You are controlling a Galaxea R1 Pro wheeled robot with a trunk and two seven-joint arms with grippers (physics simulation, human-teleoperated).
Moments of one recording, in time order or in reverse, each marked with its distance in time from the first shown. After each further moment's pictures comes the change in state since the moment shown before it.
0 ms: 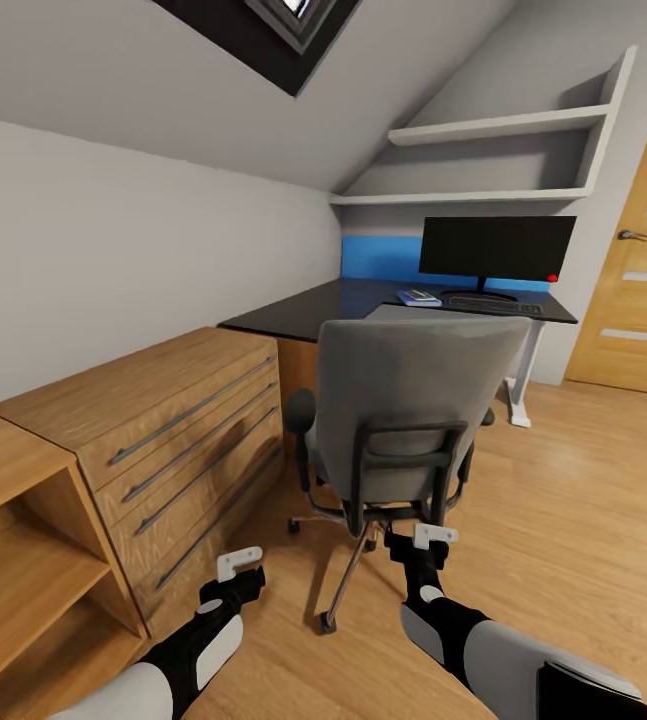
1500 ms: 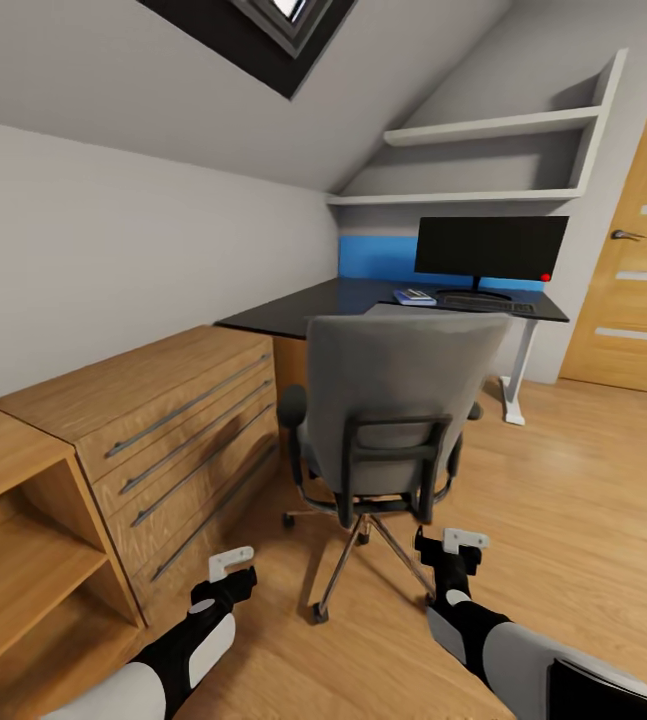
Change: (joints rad) left arm 0.000 0.021 0.012 0.000 0.008 -0.002 0.008; right arm 0.000 -0.039 -0.015 0.098 -0.008 -0.028 0.000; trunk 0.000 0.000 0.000
